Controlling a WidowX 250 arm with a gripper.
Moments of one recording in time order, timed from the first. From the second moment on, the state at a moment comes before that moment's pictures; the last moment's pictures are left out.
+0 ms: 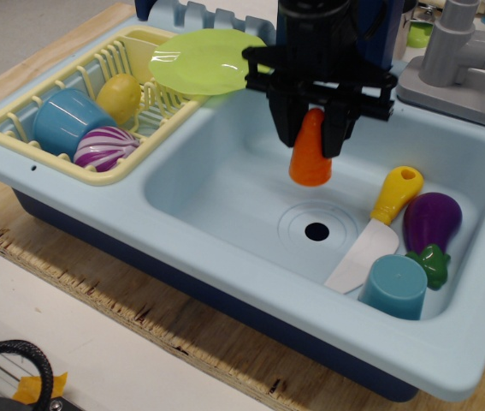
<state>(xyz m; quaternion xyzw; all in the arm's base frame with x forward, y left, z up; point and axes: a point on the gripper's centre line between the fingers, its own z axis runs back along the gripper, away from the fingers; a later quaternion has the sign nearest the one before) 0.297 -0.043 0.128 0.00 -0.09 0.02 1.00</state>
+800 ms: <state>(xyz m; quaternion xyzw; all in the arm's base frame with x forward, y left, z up) 0.289 0.008 0.173 0.03 -0.18 0.04 0.98</state>
